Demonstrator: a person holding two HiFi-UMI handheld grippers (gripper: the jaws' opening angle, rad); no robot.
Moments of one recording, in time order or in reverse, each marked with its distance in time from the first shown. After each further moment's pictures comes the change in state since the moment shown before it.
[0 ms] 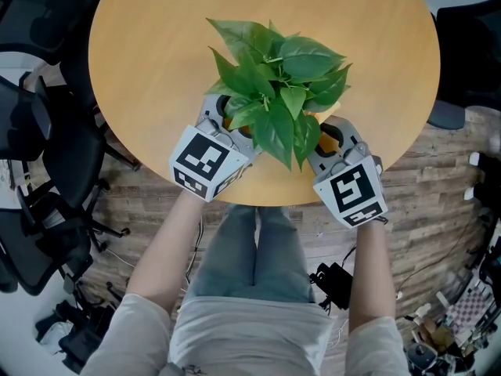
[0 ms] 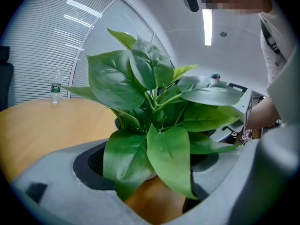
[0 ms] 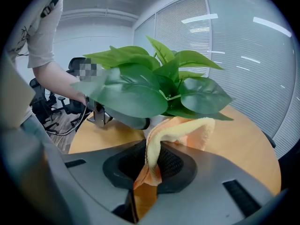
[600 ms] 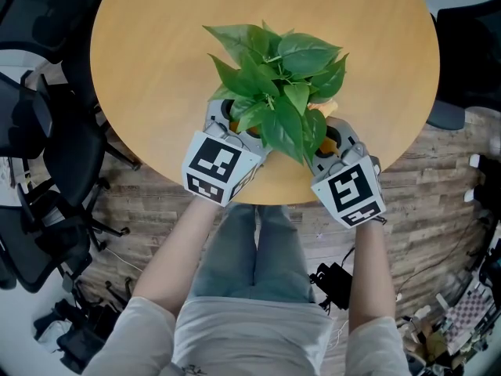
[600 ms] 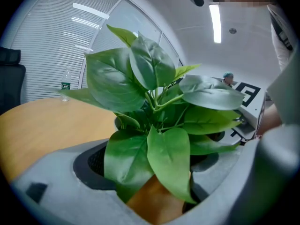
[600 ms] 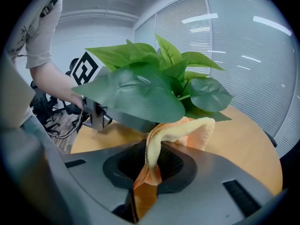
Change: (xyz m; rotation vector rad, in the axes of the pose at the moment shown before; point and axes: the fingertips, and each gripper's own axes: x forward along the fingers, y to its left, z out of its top) left arm 0.002 0.001 -0.002 -0.055 0.013 0.117; right arm 0.001 0.005 0.000 0.001 0.001 0.015
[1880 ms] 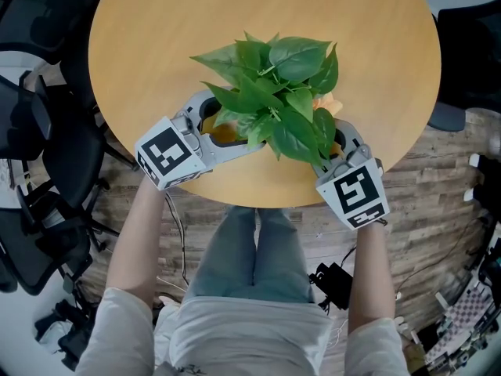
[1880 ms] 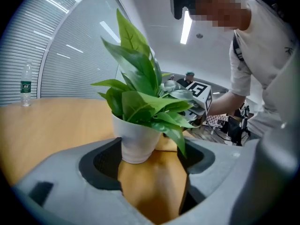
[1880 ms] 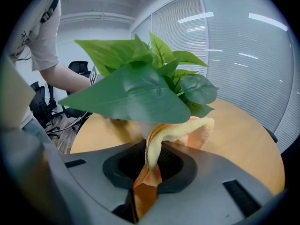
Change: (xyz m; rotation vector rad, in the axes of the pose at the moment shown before) left arm -0.037 -0.001 -0.016 0.196 0.069 -0.452; right arm -0.002 -0.009 -0.003 0.037 -0.007 -0.001
